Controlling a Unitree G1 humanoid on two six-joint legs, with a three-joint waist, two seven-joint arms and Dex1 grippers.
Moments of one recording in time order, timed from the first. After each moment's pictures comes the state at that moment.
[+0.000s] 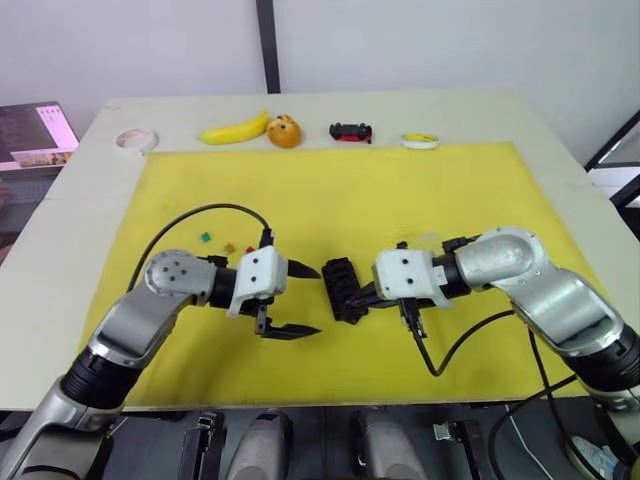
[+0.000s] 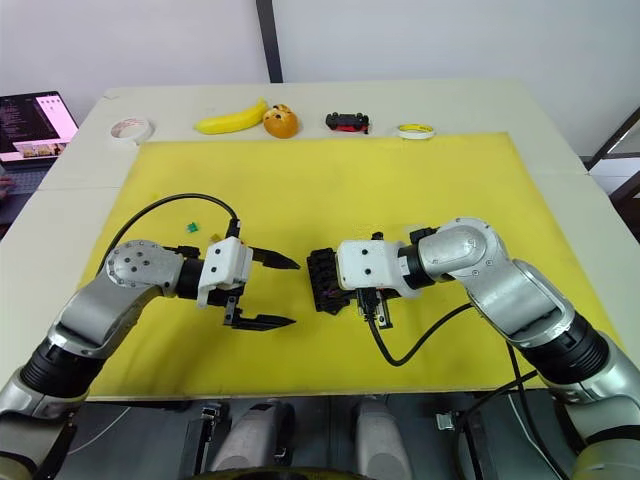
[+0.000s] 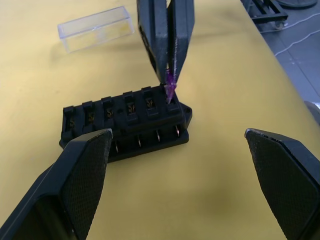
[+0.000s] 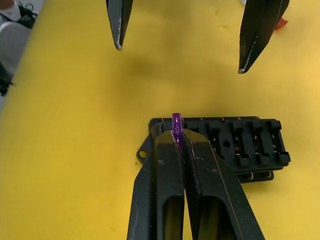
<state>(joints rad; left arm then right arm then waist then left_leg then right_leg) -0.42 0.70 -0.25 -0.30 -0.34 0.32 -1.18 -0.61 -0.89 0.39 -0.46 0.21 0.53 1.17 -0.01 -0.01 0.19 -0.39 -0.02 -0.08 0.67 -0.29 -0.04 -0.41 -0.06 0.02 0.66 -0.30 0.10</state>
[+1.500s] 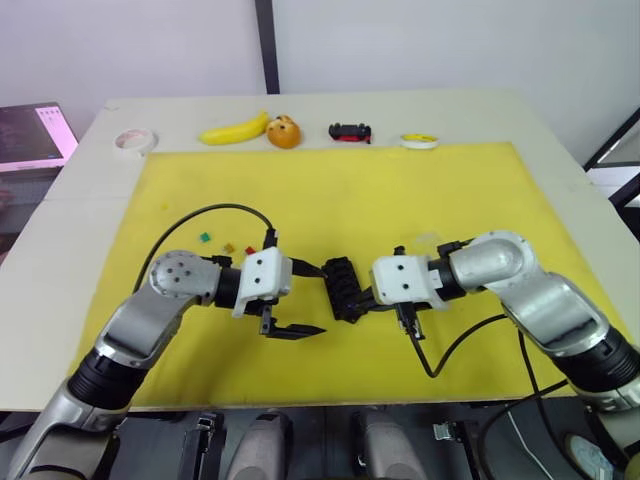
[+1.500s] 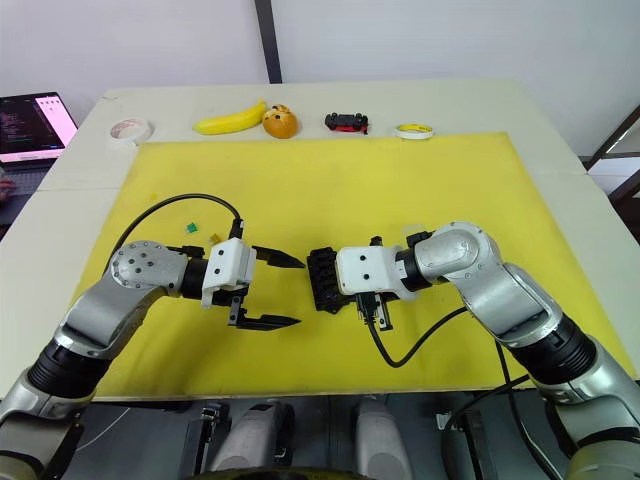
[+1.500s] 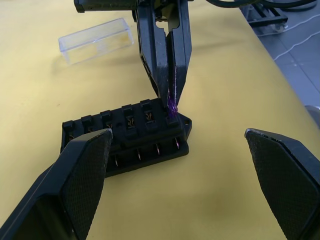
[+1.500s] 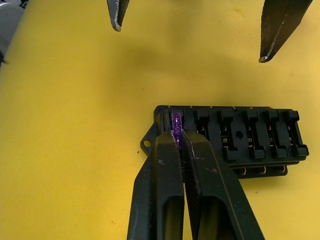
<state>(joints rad) -0.42 0.67 -0.25 -0.30 -0.32 0.29 -1.17 -0.59 -0.84 0.40 -0.41 0.13 0.49 1.22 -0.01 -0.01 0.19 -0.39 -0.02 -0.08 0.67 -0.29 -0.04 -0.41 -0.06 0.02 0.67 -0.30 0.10</state>
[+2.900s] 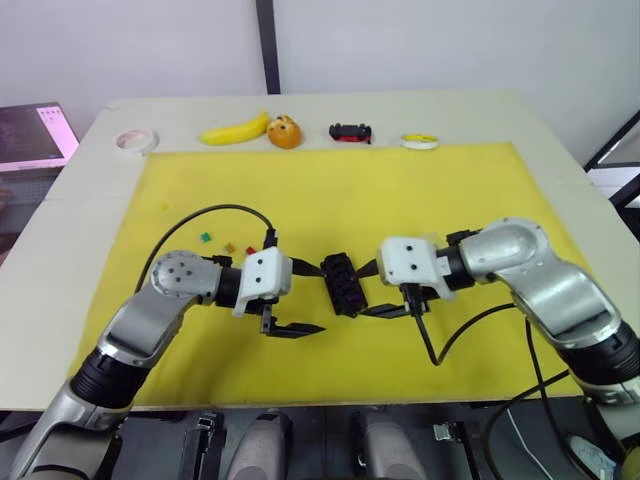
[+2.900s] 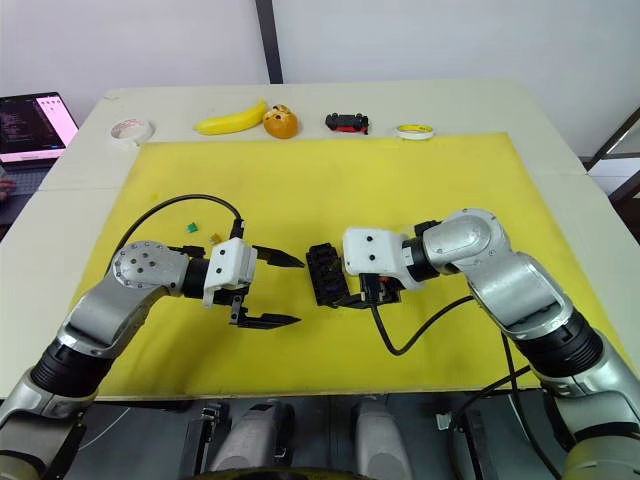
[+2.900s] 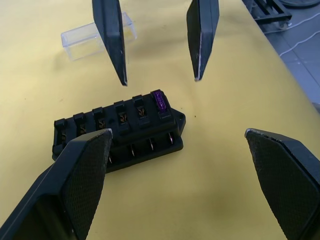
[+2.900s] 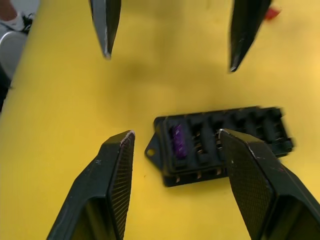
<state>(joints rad) -0.43 0.66 -0.25 -0.28 -0.31 0.29 -1.18 -0.61 -0.84 0.30 -0.43 0.23 0.60 1.23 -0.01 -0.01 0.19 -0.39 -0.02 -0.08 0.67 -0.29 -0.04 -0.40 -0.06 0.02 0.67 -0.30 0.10</state>
